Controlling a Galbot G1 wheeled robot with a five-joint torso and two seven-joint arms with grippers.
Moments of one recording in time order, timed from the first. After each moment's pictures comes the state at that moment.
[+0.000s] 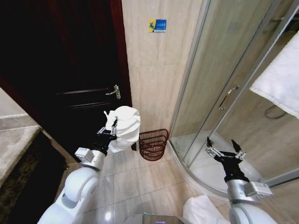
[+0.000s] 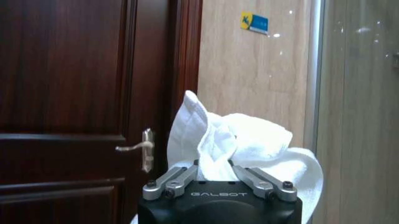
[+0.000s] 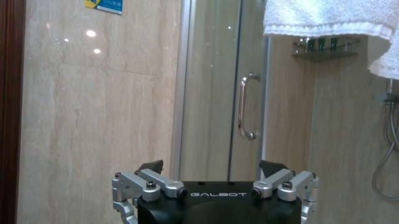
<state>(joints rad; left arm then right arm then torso) 1.46 -1.13 -0.52 -2.37 -0.44 0.21 -0.20 -1.76 1.57 0.81 2.49 0.13 -0.14 -0.03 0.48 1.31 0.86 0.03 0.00</state>
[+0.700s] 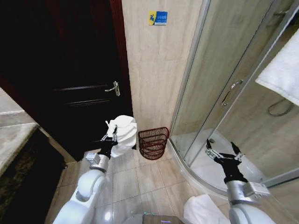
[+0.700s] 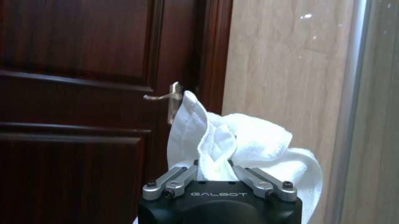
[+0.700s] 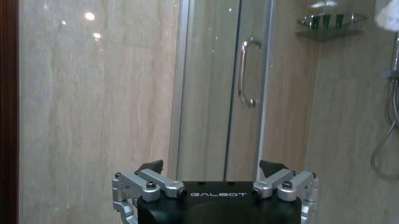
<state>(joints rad) 1.45 -1.24 -0.51 -2.14 -0.37 0.06 -0.16 -1.77 1.58 0.83 2.44 0.12 -0.14 -0.06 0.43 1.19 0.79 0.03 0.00</state>
